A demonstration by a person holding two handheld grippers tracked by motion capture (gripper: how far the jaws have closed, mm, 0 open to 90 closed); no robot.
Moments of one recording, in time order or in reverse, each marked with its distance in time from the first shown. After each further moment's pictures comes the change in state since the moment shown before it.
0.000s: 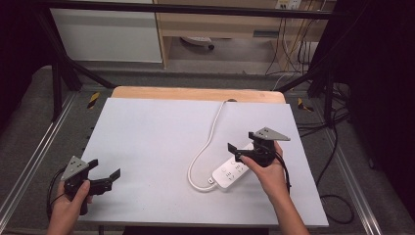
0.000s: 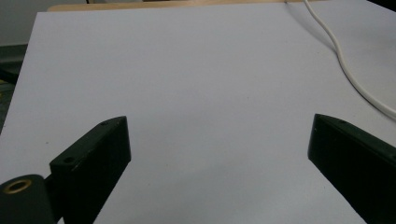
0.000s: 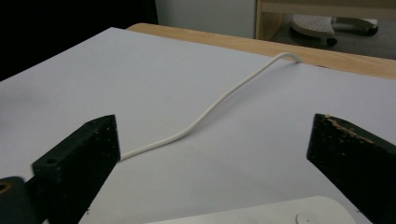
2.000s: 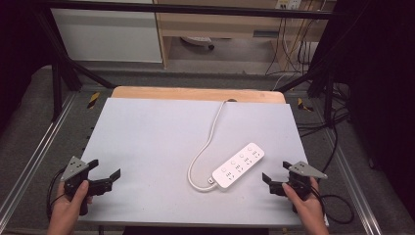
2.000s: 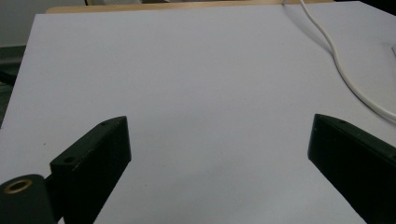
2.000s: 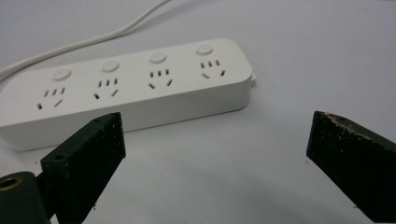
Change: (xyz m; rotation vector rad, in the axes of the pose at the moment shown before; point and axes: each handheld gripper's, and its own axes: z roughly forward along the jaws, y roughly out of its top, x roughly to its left) left arm -0.002 0.001 -0.001 -0.008 -0.007 -0.001; right arm -0.047 -0.096 -0.082 0.068 -0.111 -0.016
